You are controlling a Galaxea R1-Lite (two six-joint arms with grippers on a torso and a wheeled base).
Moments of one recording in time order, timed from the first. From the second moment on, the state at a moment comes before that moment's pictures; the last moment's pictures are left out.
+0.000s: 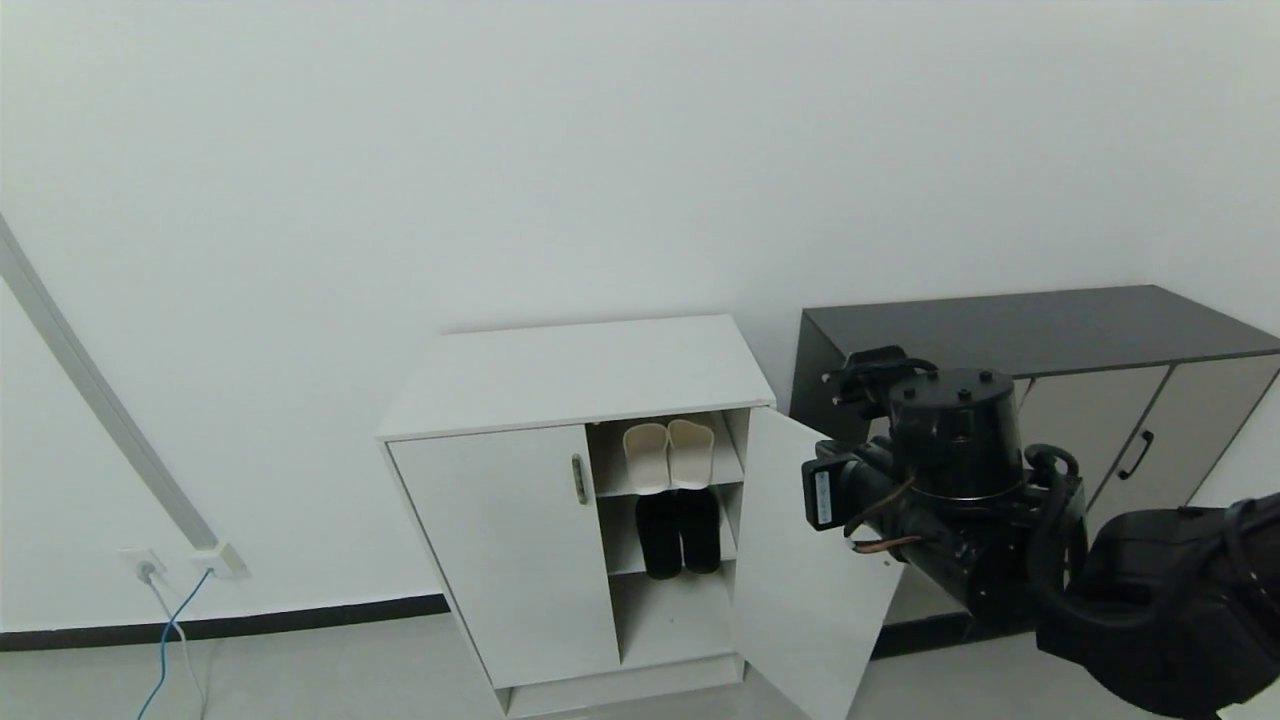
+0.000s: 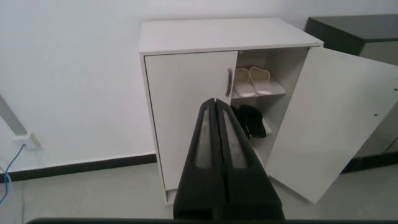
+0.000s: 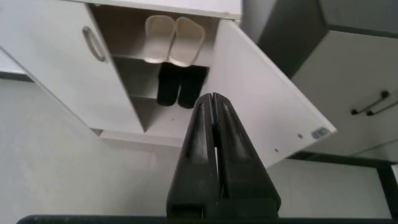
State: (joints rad) left arm 0.00 0.00 0.00 0.00 0.00 -0.02; right arm 0.75 1.81 -0.85 -0.64 -0.51 0.12
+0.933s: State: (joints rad) left arm 0.00 0.00 0.00 0.00 0.00 -0.02; right arm 0.31 2.21 -1.17 -0.64 -0.32 0.16
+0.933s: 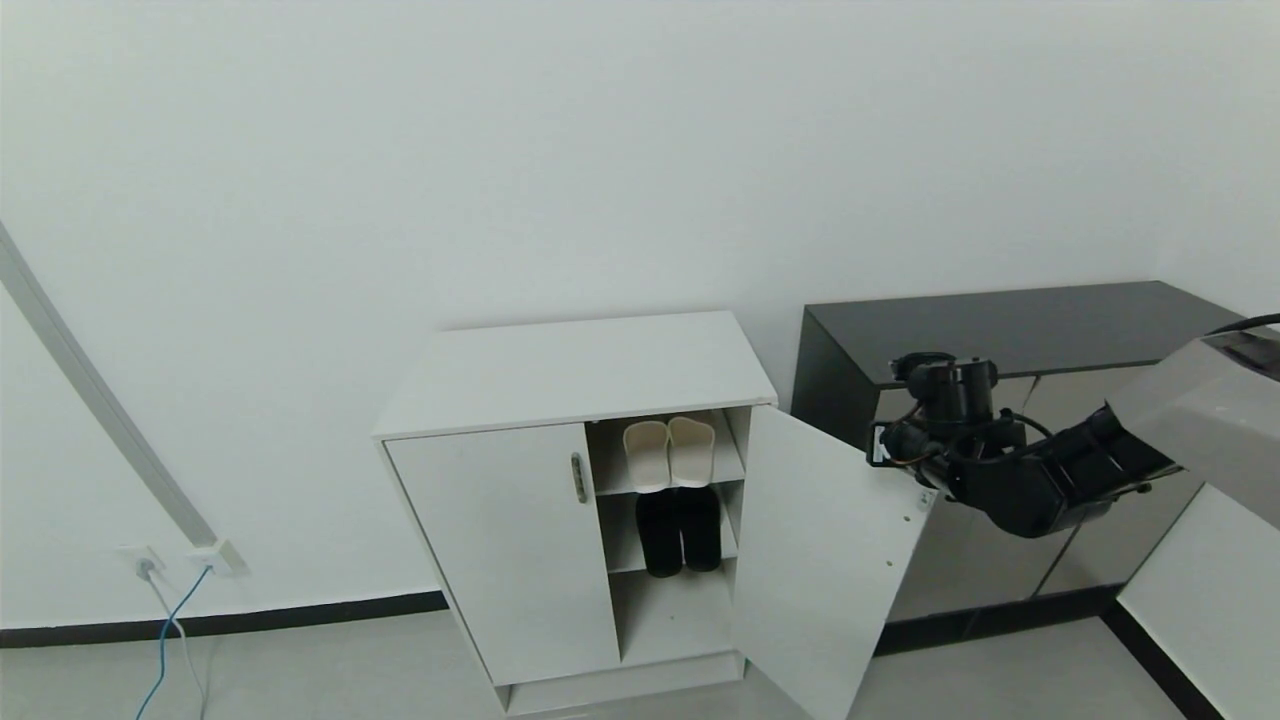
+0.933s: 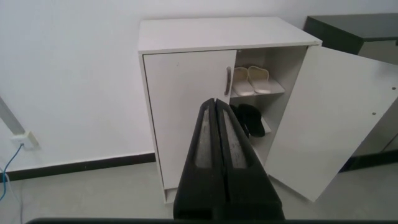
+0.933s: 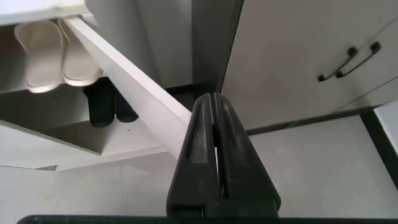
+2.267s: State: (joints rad) left arm 0.00 0.00 0.00 0.00 0.00 -0.02; right arm 0.44 2.22 -1.05 -0.64 -0.29 0.18
